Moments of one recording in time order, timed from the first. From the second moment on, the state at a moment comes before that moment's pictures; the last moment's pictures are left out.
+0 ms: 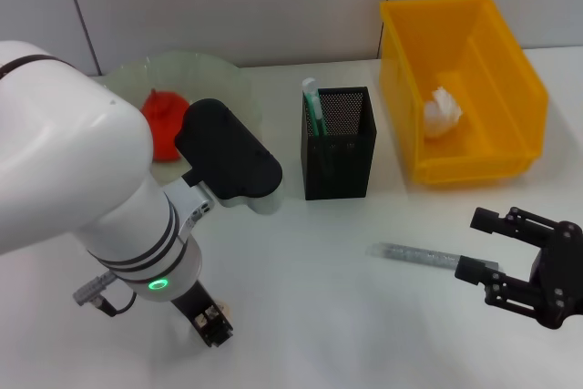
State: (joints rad) left arm -0.72 -2.08 1.96 1.27 2.64 1.43 -2.88; right arm 0.22 2.08 2.60 0.60 1.33 -1.82 1.03
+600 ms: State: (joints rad) left arm -0.72 -2.08 1.94 1.34 2.63 1.38 -2.88; right arm 0.22 2.07 2.61 0.60 1.33 -1.82 1.03
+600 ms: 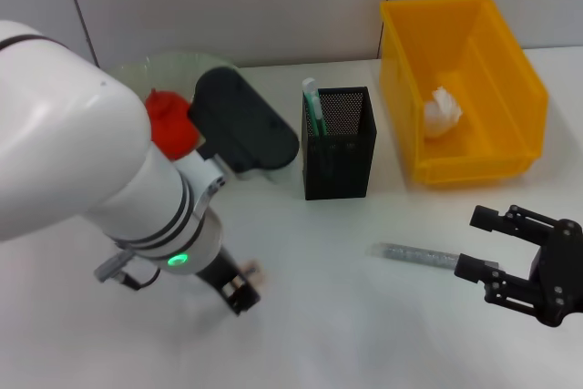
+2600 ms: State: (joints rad) left arm -0.90 -2.08 1.92 1.19 2.63 1.36 -2.80; right arm 0.22 2.07 2.61 0.58 1.33 -1.80 1.03
